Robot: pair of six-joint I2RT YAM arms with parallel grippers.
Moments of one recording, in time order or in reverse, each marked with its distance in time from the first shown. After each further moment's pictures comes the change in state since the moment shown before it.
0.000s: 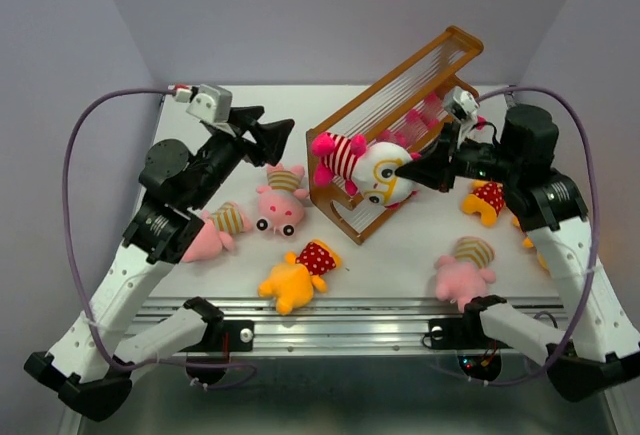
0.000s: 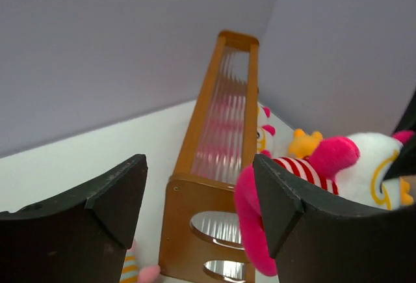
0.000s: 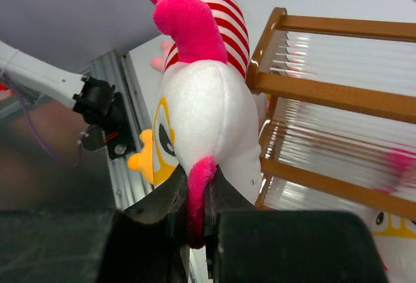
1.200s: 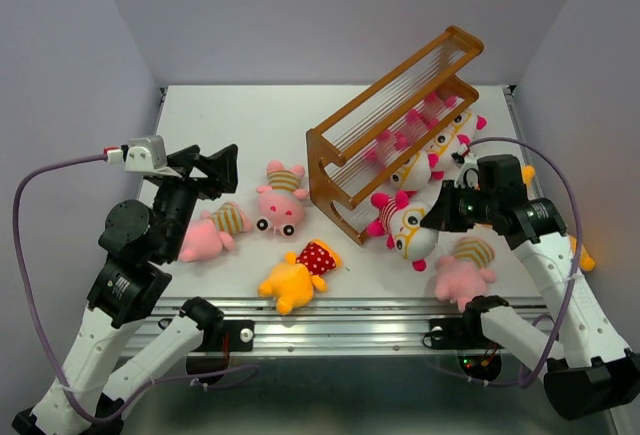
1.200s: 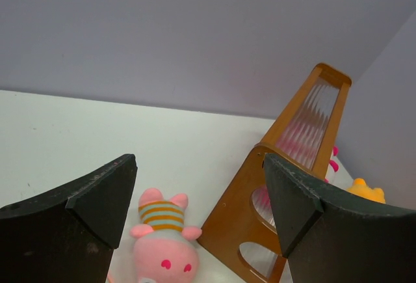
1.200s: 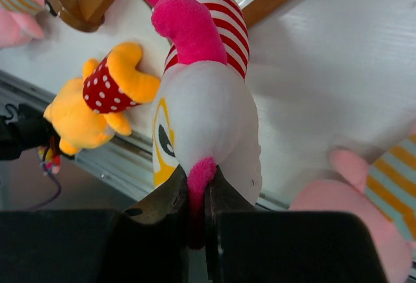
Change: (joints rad) left arm 0.005 -0.357 -0.162 -0.180 -0.447 -0.082; right arm -0.073 -0.207 -0.361 -0.368 0.607 0.282
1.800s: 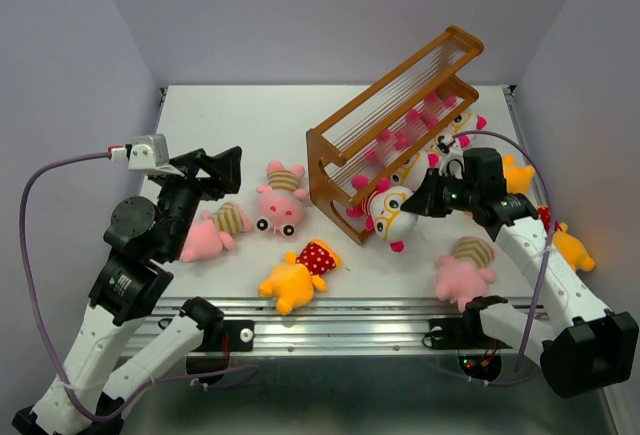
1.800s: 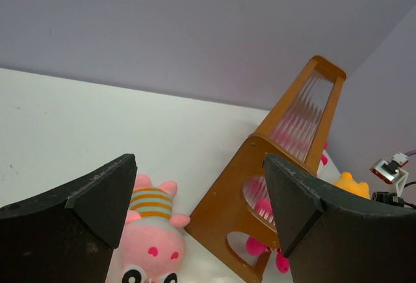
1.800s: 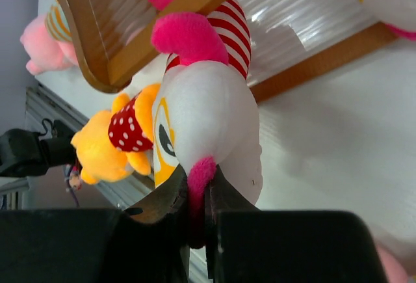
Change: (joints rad) left arm 0.000 0.002 0.000 -0.041 0.004 -0.078; right arm 0.000 0.140 -0.142 0.330 -0.201 0.057
